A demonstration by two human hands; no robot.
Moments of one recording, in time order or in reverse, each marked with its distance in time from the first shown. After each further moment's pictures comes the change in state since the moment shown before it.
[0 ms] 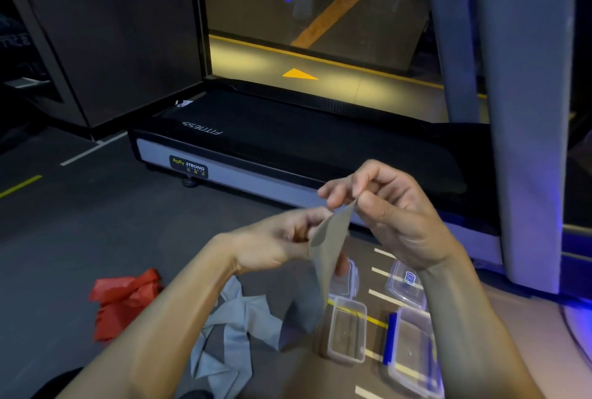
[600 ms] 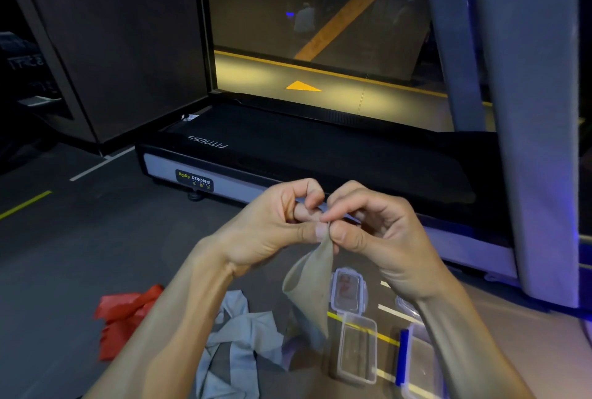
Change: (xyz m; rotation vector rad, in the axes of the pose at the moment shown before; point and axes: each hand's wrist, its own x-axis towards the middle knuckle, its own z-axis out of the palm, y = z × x) left_hand -0.005 0.038 -0.006 -0.294 0.122 0.227; right_hand 0.003 0.002 0.029 -0.210 0.129 -0.052
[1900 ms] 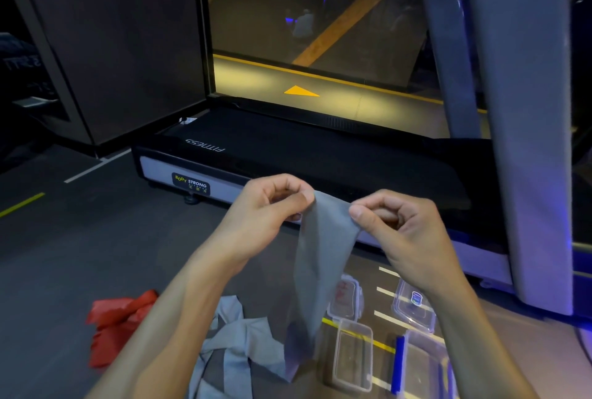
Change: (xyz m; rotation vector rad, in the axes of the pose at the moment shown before) left_hand 0.009 0.000 -0.007 0.470 0.502 0.017; right_hand -0.005 -0.001 -0.030 -0.482 0.245 0.129
